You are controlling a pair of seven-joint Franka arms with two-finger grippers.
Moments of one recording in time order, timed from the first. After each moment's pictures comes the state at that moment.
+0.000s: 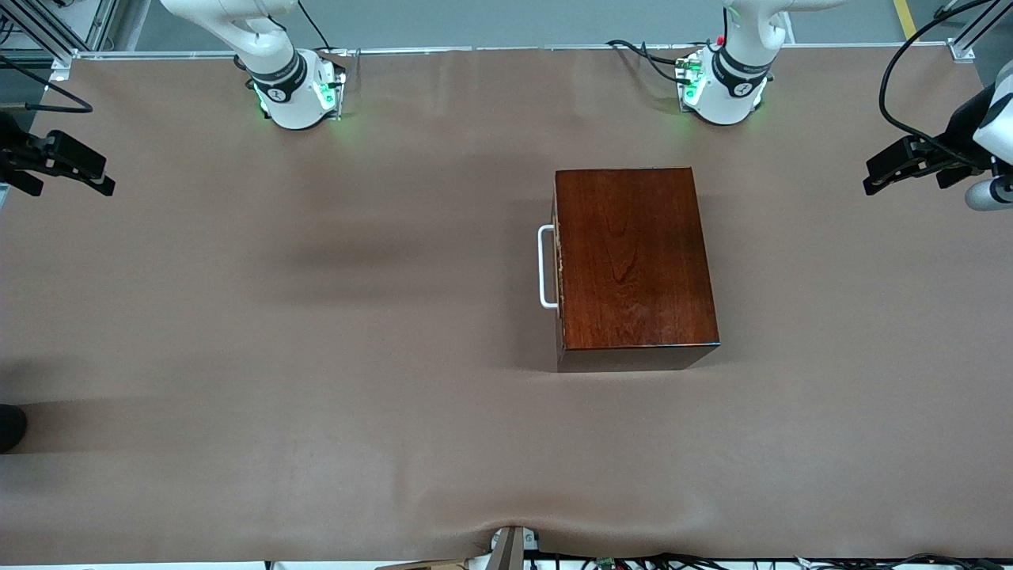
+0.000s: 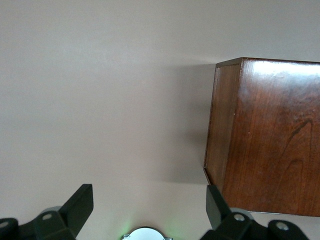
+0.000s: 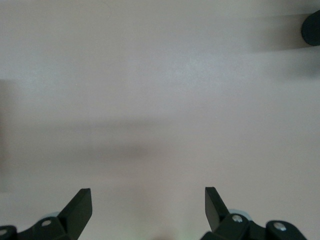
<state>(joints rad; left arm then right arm) 0.01 -0.01 -0.07 -1.50 0.01 1.43 -0.14 0.04 -0.05 -0.07 -1.55 0.01 1.48 -0.02</state>
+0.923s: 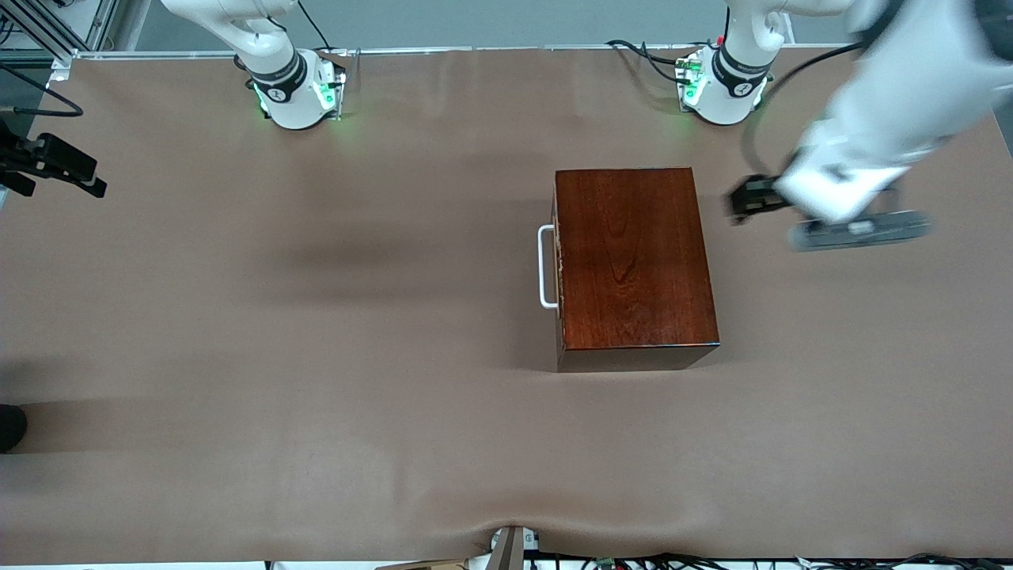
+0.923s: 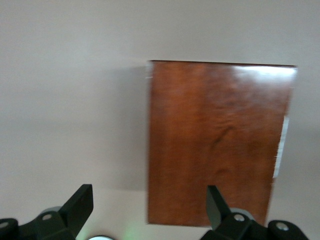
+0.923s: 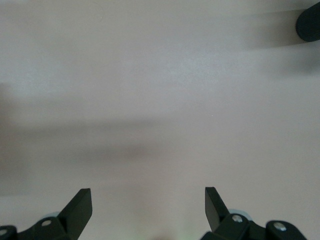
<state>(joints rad) -0.31 0.24 -0.12 -1.32 0.02 1.48 -0.45 0.01 -0.05 -0.07 -1.55 0.01 1.48 -0.02</state>
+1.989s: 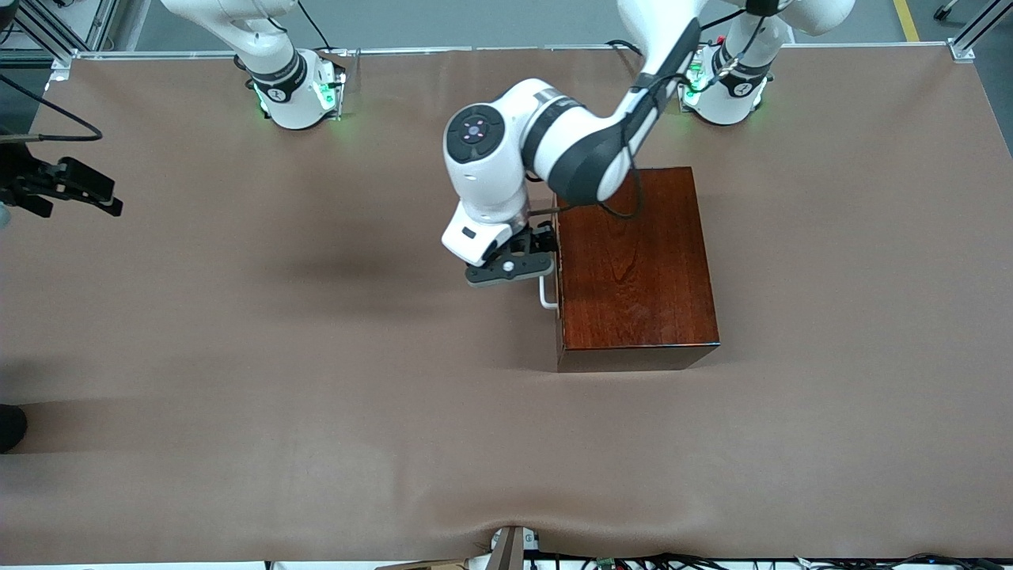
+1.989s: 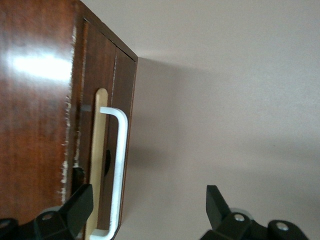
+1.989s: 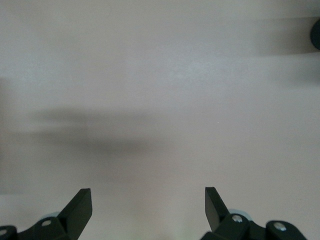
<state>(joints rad) -0.92 0.73 0.14 -1.10 0.02 1.77 -0.94 0.02 0.00 -0.05 -1.55 0.01 1.52 -0.04</state>
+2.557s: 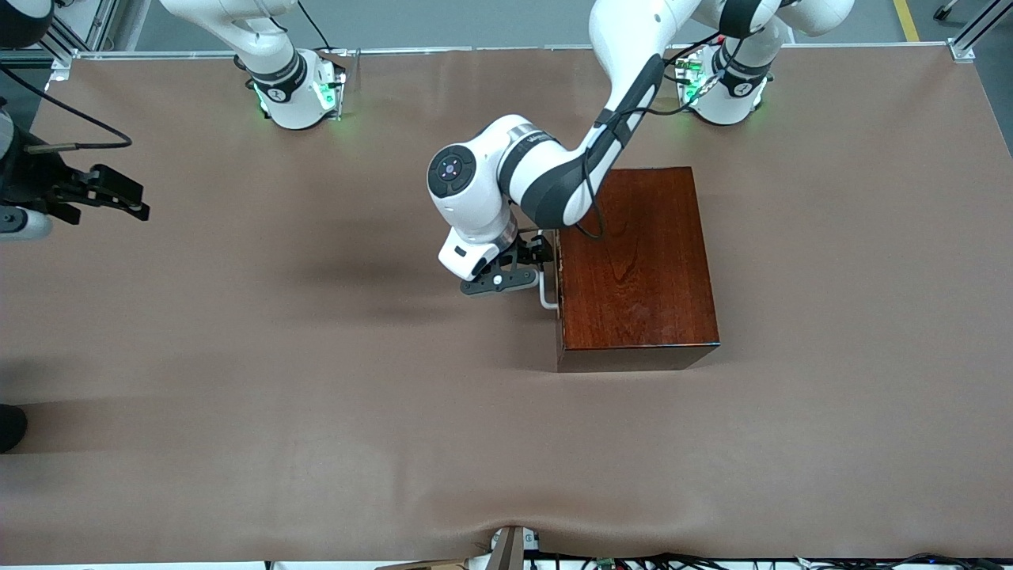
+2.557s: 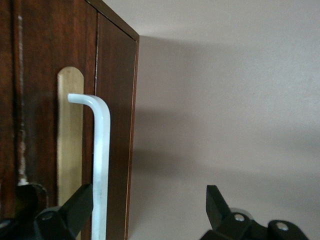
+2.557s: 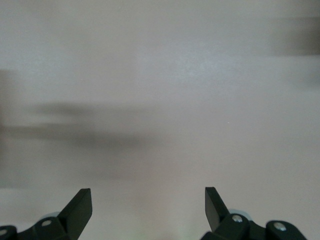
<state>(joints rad) -0.94 0.83 0.14 -1.10 0.06 1.77 -0.94 0.06 0.02 -0.05 -1.56 0.03 1.52 -0.03</state>
